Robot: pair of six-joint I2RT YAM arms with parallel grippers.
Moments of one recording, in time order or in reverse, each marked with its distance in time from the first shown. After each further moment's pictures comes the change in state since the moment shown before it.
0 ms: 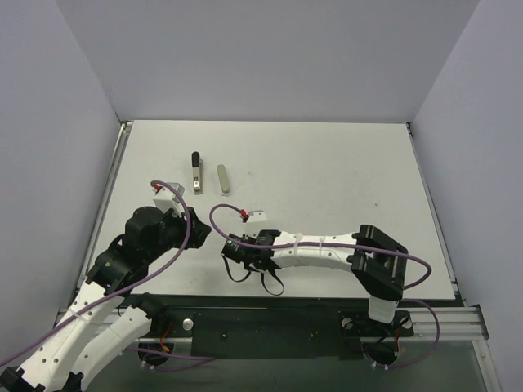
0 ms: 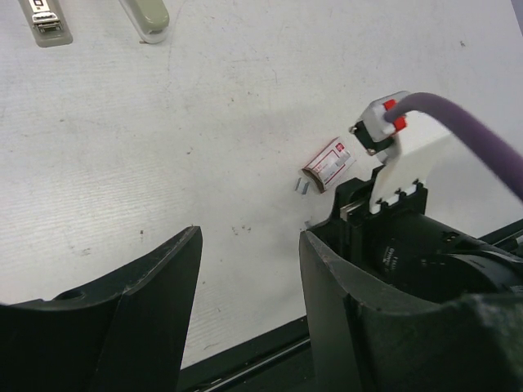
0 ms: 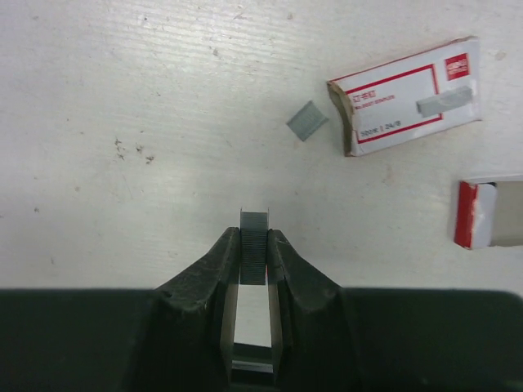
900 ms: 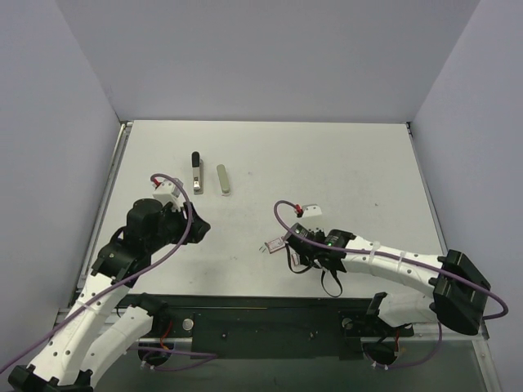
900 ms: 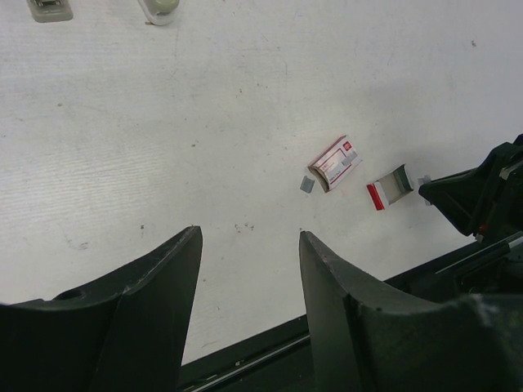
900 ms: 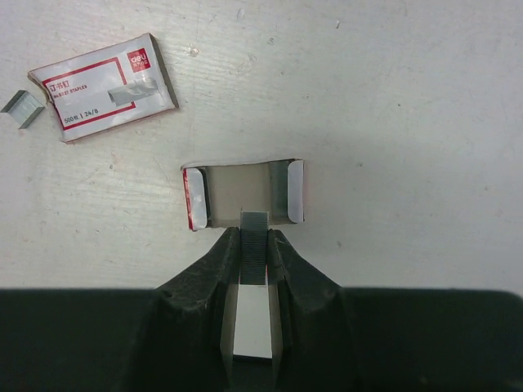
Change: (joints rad) left arm 0.116 0.064 0.000 0.010 0.108 0.001; right arm -0.225 -0.561 -0.491 0.047 -0.001 -0.315
